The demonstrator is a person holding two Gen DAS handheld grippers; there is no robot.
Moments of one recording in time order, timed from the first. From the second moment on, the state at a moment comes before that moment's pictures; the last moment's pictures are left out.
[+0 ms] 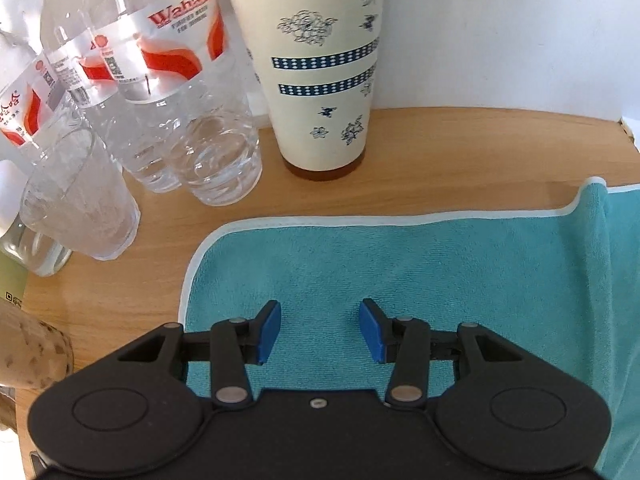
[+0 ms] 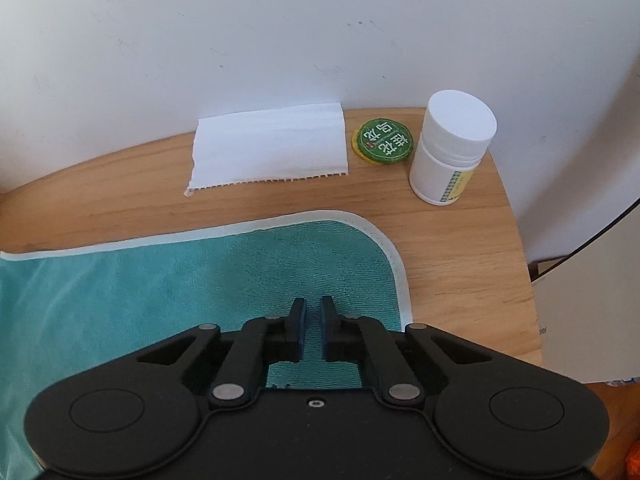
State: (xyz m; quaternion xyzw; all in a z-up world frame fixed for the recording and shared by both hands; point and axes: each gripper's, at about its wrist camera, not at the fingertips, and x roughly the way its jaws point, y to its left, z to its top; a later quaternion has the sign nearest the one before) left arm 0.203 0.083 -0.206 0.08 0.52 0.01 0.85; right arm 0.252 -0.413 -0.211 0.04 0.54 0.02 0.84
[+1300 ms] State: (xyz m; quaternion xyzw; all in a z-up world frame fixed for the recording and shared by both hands) left arm 0.165 0.077 -0.134 0.06 0.53 0.04 0.84; right arm 0.200 -0.383 -0.161 -0.05 0.52 0.02 0.85
